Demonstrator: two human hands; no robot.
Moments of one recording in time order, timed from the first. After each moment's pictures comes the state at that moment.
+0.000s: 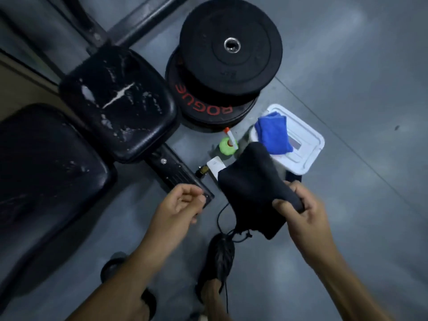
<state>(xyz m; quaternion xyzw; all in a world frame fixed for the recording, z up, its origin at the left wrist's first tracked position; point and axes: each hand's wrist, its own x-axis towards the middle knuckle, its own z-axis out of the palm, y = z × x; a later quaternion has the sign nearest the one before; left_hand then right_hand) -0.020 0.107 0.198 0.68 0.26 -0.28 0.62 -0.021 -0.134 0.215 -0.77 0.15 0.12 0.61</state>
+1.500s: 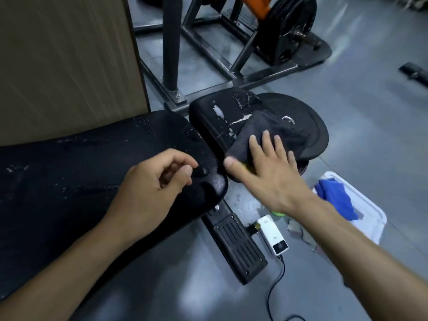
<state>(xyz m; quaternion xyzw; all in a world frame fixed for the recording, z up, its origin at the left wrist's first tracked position) -0.032 0.375 0.163 0.84 0.03 0.05 0.53 0.050 0.158 0.174 -0.98 -0.10 0.13 0.12</state>
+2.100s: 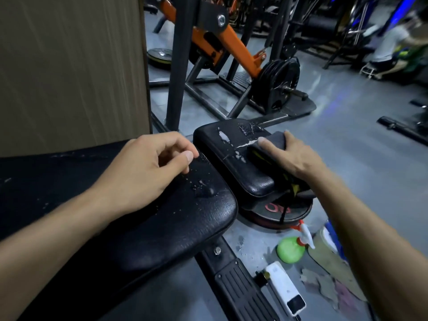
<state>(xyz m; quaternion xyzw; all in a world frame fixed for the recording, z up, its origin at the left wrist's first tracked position) 0.010 0.406 0.154 0.88 -0.07 0.15 0.44 0.168 0.118 0.135 -0.99 -0.02 0.01 0.16</state>
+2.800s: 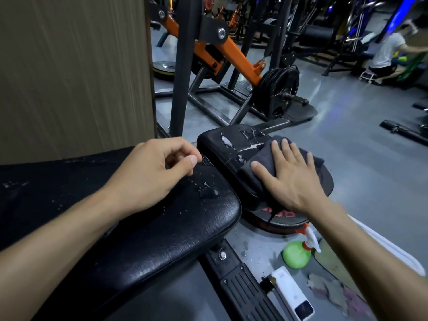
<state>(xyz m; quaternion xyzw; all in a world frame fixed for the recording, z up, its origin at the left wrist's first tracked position) 0.011 0.411 0.149 0.89 -0.09 0.16 0.42 0.107 0.140 0.118 -0.99 -0.10 -0.06 0.05</state>
